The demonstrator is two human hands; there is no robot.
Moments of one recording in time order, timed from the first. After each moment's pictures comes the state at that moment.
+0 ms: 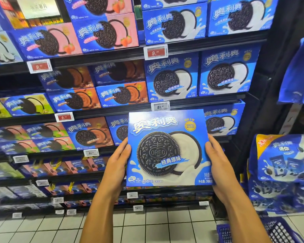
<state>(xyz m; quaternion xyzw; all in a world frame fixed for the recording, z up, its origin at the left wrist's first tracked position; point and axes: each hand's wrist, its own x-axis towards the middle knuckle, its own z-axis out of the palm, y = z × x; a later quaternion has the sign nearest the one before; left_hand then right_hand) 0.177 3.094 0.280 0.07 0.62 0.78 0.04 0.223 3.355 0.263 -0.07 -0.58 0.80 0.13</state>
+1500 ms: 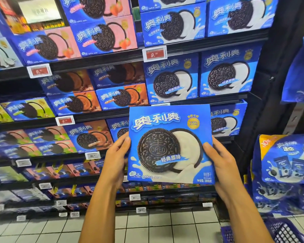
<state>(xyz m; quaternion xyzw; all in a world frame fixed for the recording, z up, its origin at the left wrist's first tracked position) 0.153 3.100 0.300 0.07 0.63 0.77 0.00 0.215 3.359 0.267 -0.06 -0.52 0.84 0.15</state>
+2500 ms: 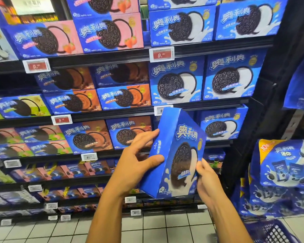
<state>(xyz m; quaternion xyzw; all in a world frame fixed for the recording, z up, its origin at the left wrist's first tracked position) 0.168 3.103 0.324 0.28 0.71 0.64 0.01 0.173 3.329 0.191 -0.16 -0.50 0.85 0.08</state>
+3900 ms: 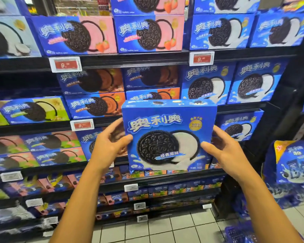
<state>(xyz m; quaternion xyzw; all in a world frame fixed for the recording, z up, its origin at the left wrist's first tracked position) 0.044 2.922 0.328 0.19 0.66 0.73 -0.03 0.143 3.237 0.309 0.04 -0.77 0.61 0.18</state>
